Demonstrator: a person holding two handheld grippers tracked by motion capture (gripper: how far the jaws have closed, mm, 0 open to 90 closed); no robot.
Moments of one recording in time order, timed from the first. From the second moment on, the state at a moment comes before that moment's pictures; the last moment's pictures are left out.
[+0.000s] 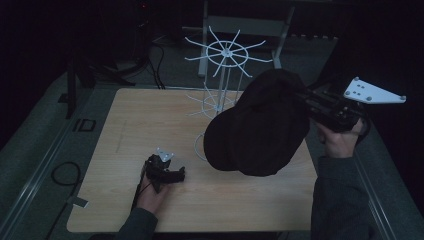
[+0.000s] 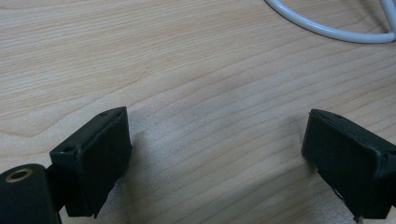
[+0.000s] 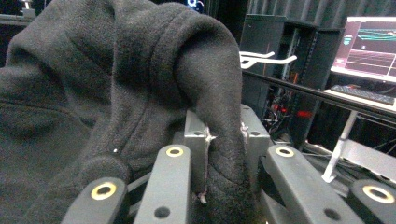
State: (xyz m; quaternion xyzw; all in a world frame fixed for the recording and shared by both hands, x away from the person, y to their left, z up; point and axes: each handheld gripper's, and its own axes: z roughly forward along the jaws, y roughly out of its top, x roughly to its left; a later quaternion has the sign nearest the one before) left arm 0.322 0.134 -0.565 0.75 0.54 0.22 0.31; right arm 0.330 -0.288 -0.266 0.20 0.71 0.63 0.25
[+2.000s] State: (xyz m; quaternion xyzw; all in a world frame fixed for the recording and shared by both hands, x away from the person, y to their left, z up) left arm 0.322 0.134 -0.564 0.75 0.54 0.22 0.31; right arm 0.379 -0.249 -0.260 0.26 0.66 0.66 0.23
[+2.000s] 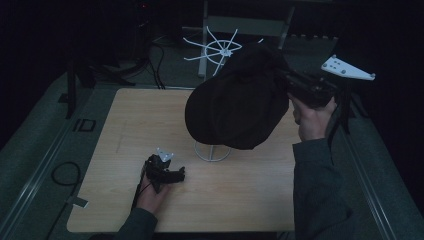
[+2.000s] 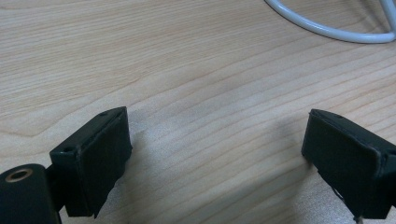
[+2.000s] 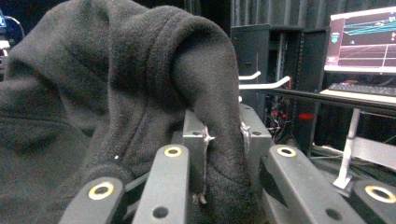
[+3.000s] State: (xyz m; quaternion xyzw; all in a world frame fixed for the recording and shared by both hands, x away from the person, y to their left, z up) left arm 0.322 0.134 -0.564 0.75 0.54 0.22 0.31; right arm 0.385 -0.243 -0.286 0.27 0.69 0.63 0.23
